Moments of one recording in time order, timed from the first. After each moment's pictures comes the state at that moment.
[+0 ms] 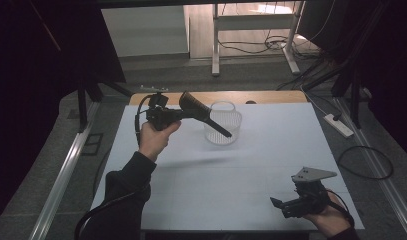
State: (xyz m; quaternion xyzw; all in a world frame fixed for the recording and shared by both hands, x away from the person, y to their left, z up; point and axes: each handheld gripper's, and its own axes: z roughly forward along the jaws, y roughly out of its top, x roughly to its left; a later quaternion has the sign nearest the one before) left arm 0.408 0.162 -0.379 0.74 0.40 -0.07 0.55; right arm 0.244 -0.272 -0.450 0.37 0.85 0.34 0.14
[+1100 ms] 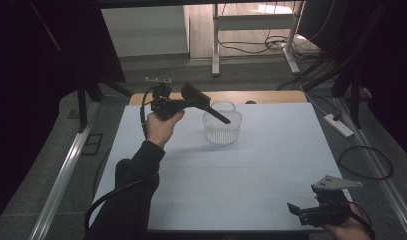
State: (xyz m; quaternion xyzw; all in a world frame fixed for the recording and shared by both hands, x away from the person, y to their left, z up) left arm 0.441 0.152 -0.382 0.72 0.43 -0.03 0.55; right arm 0.221 -0.310 -0.446 0.43 0.83 0.33 0.15
